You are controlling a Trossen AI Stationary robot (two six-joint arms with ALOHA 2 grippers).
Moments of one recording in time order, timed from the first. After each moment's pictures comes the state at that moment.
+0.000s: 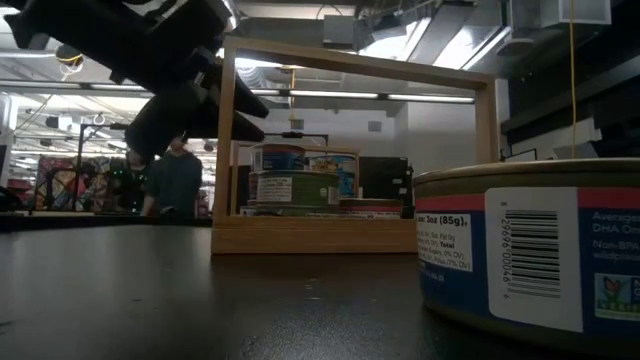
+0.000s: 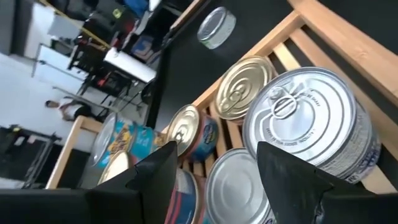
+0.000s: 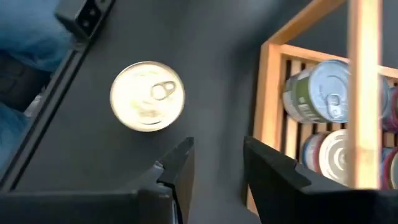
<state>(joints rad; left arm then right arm) -0.37 1.48 0.61 0.30 -0.87 0.46 0.59 1.67 1.57 -0.99 0.23 0.10</state>
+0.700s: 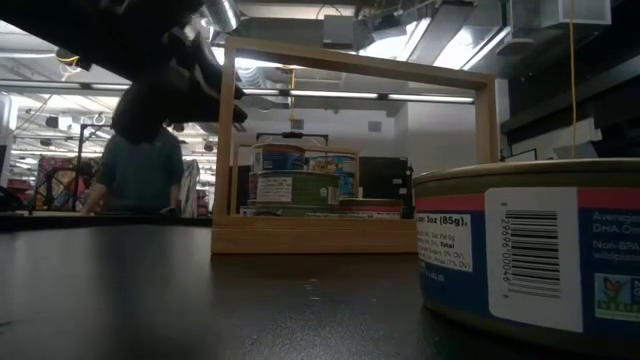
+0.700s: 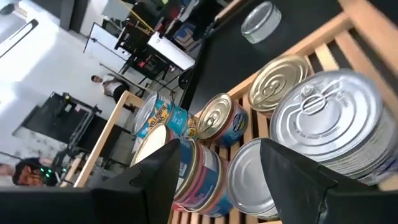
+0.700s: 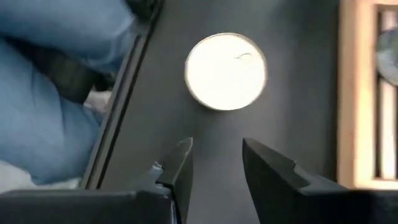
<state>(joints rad) -0.49 1.48 0.61 0.26 -1.14 0.29 0.74 1.74 1.57 -1.00 0.15 0.40</state>
